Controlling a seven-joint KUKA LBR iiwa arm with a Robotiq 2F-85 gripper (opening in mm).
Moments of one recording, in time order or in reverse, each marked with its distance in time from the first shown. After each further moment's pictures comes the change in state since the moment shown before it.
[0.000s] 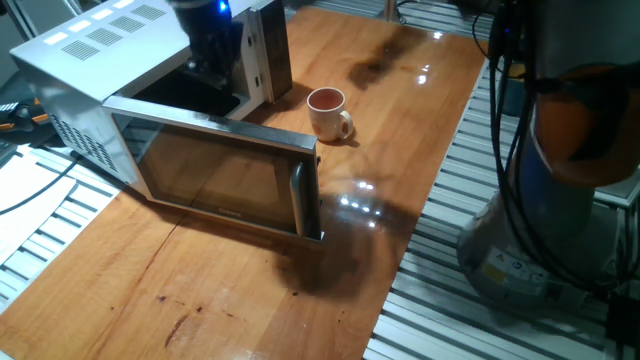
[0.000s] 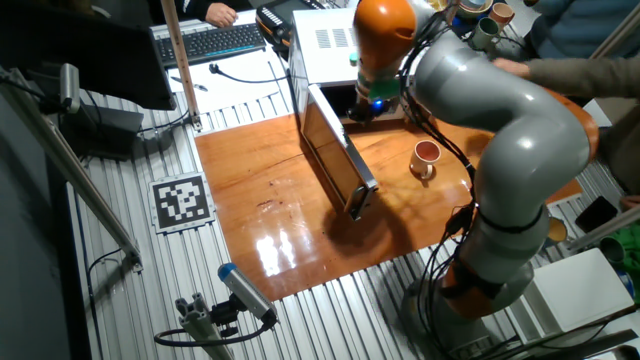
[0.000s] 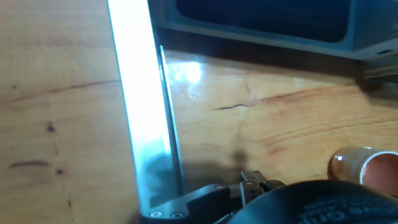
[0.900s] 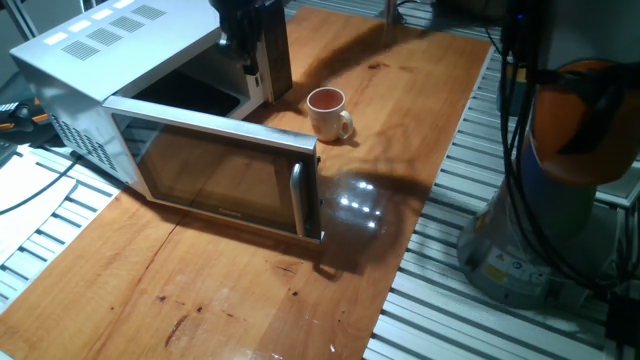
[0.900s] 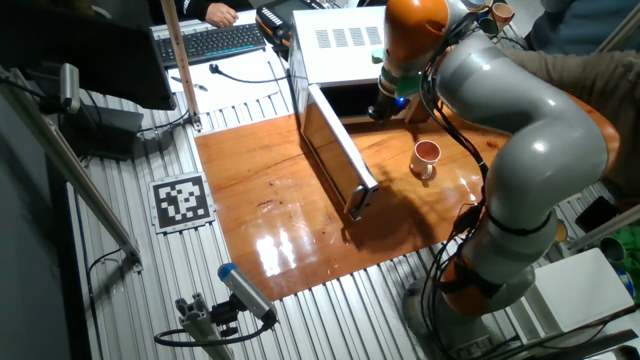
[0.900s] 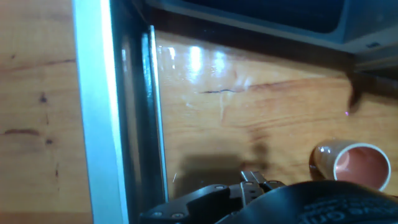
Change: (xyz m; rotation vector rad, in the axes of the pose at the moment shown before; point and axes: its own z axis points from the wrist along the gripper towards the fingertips) arm 0.018 -0.034 -0.004 -0.058 0.022 -0.025
